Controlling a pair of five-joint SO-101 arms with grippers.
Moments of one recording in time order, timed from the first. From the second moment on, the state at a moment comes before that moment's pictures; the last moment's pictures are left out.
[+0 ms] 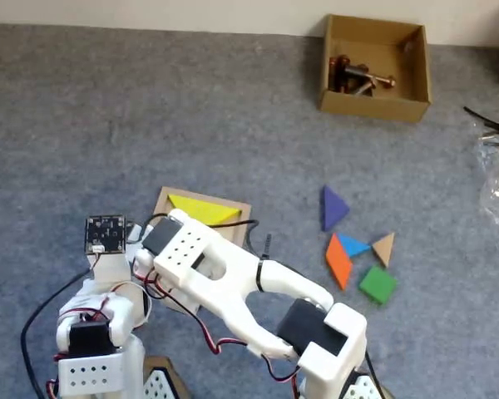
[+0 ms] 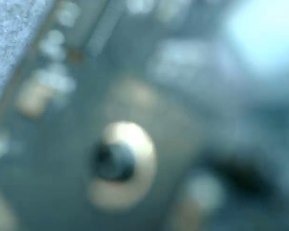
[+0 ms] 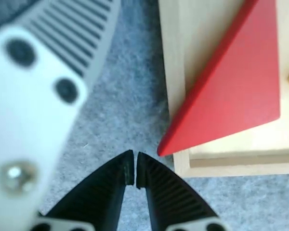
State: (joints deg) left arm -10.9 -103.1 96.0 75.4 2.3; right arm -62.0 13.0 8.0 79.9 17.5
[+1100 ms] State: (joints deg) left arm -10.8 -103.2 96.0 75.4 2.2; right arm -49.1 13.0 3.6 81.4 17.5
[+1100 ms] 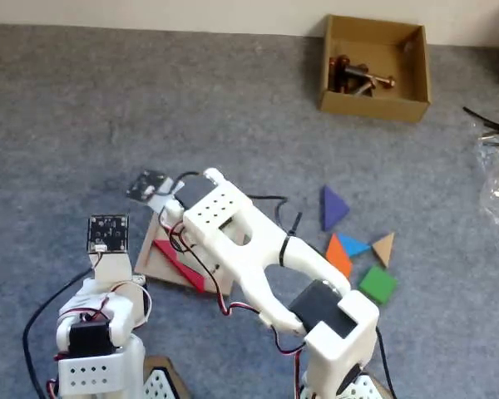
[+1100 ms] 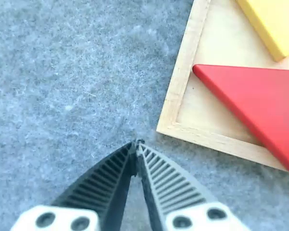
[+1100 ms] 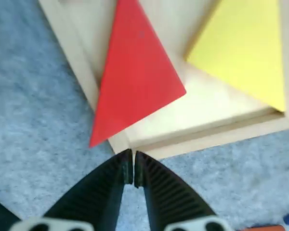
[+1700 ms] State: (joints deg) left arm -10.8 -103.2 96.0 75.4 2.2; right arm -43.8 13.0 4.8 80.7 17.5
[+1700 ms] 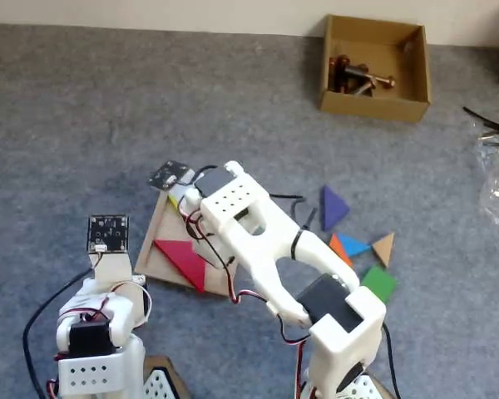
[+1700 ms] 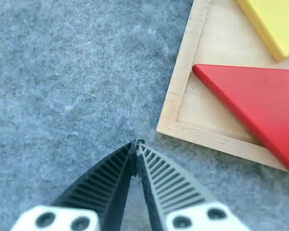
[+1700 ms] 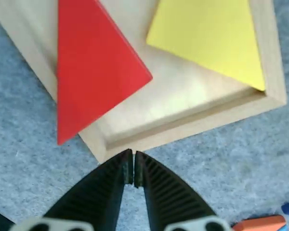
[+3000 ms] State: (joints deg) left arm -10.8 -103.1 96.0 75.4 2.2; right arm -45.9 13.0 10.9 71.8 12.7
